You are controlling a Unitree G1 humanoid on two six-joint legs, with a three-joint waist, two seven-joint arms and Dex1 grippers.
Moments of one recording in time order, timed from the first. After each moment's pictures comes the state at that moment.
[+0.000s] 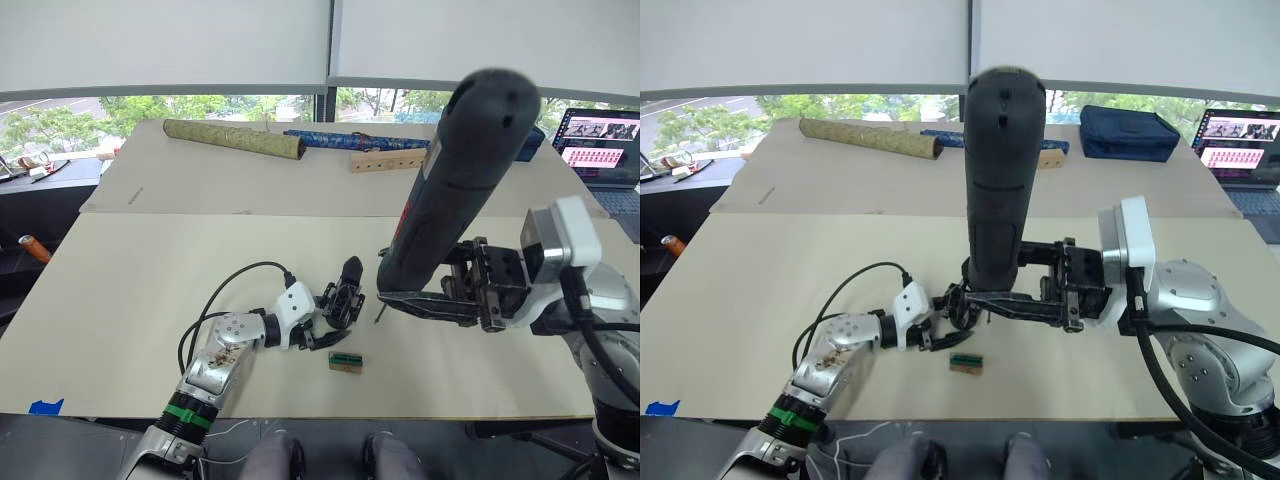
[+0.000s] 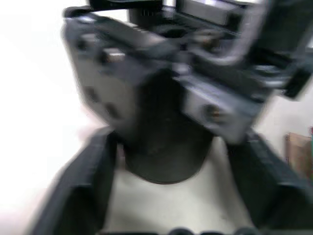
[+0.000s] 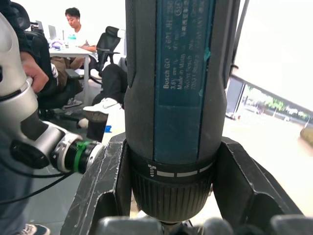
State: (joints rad) left arm -0.31 0.33 -0.27 0.08 -0.12 0.15 -0.89; right arm -0.40 -0.74 -0.14 -0.60 0.96 0.50 0.99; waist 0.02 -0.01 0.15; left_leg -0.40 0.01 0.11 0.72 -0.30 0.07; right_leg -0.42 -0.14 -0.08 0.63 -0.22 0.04
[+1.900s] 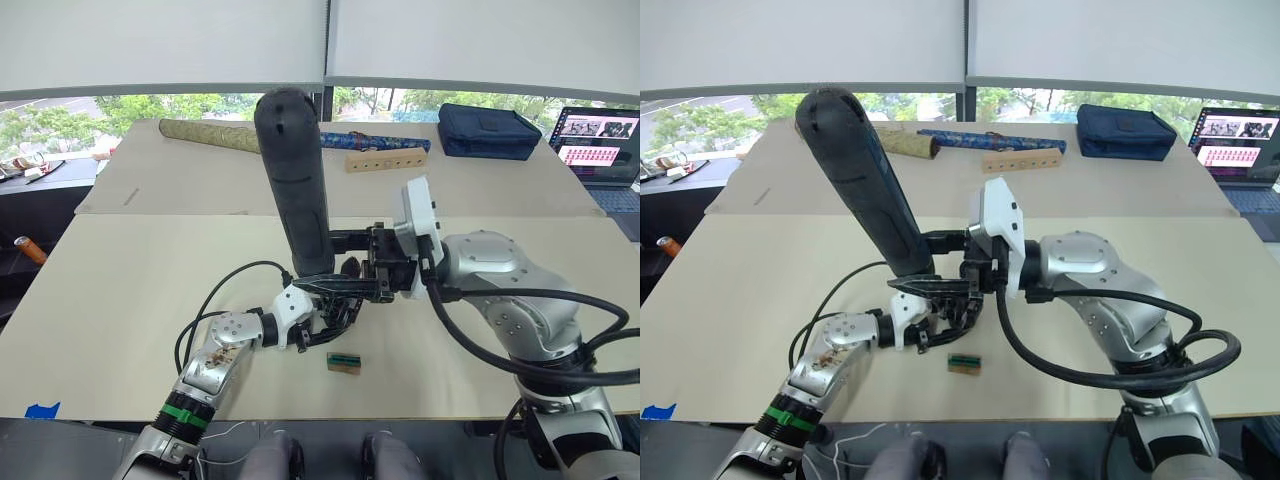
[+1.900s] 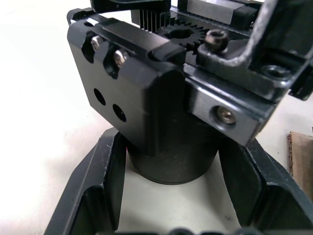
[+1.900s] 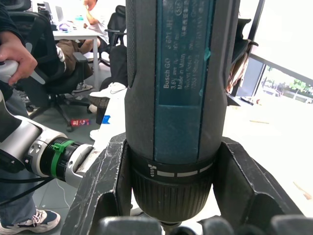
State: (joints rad) left arm -0.30 0.35 -0.27 0.05 -0.12 0.16 -0.89; right arm -0.65 -0.52 0.18 -0.46 0.69 0.60 0.90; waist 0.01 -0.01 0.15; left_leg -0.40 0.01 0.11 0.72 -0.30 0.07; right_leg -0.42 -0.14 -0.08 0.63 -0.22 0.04
